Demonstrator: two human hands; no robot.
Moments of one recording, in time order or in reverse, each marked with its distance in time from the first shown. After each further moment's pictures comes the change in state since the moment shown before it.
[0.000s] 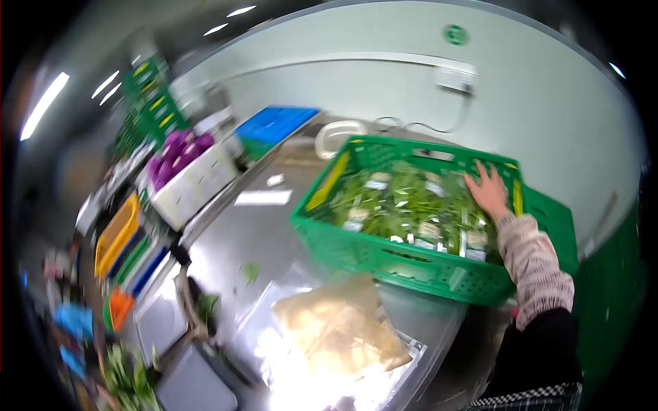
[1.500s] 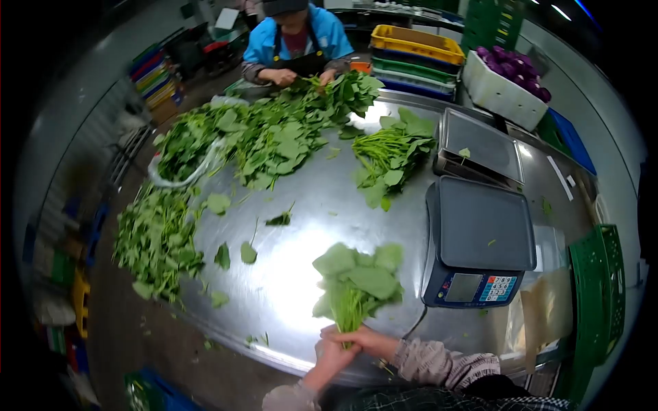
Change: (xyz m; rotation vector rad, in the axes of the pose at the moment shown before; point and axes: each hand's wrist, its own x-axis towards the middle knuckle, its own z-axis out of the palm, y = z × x) left_hand -0.358 -0.248 -0.285 -0.116 0.941 0.002; right_hand -1.017 -0.391 -0.052 0.654 -2.482 -0.499
